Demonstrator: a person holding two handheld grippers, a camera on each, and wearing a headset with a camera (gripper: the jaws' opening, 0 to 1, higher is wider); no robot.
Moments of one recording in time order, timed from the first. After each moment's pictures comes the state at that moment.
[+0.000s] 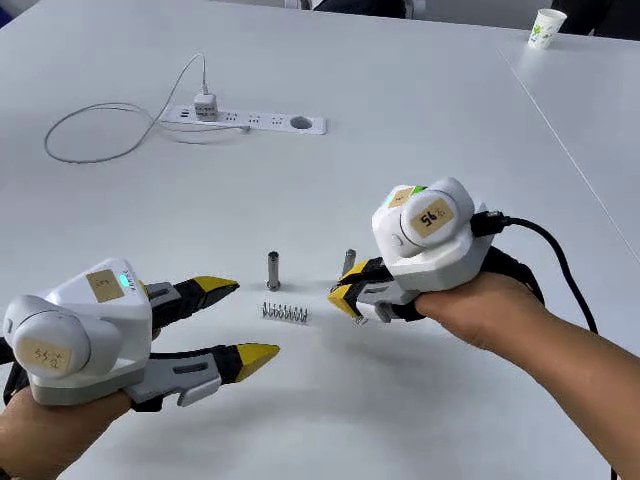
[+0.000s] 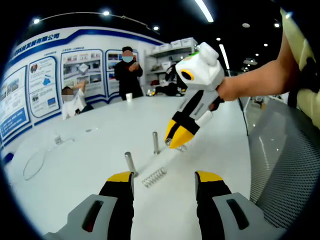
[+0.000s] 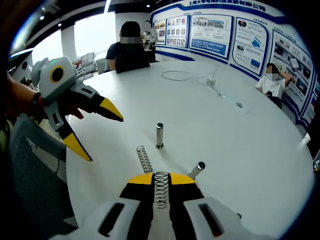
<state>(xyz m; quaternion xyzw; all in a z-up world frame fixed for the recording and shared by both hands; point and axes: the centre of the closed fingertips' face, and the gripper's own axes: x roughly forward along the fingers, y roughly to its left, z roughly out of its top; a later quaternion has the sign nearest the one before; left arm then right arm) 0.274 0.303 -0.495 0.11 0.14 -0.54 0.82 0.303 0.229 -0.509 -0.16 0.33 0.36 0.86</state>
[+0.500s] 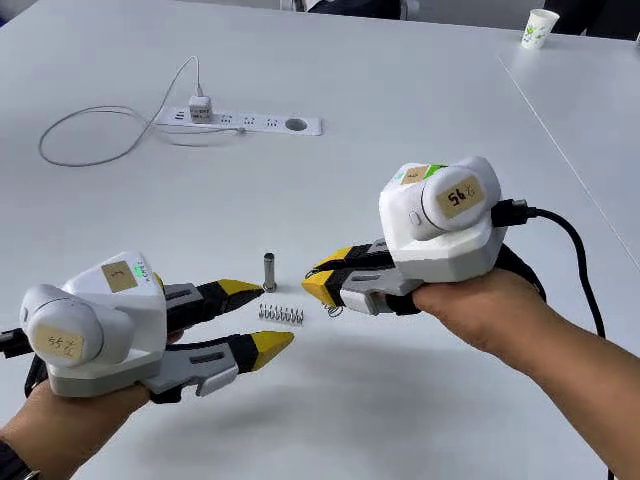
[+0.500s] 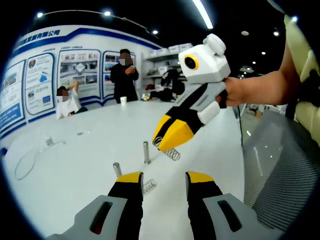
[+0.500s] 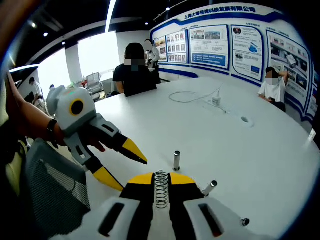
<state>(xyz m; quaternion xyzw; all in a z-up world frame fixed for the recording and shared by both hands) 0.268 0.281 -0.485 0.08 0.14 -0.56 0.81 0.293 0.261 -0.467 -0.09 0.28 0.40 0.87</state>
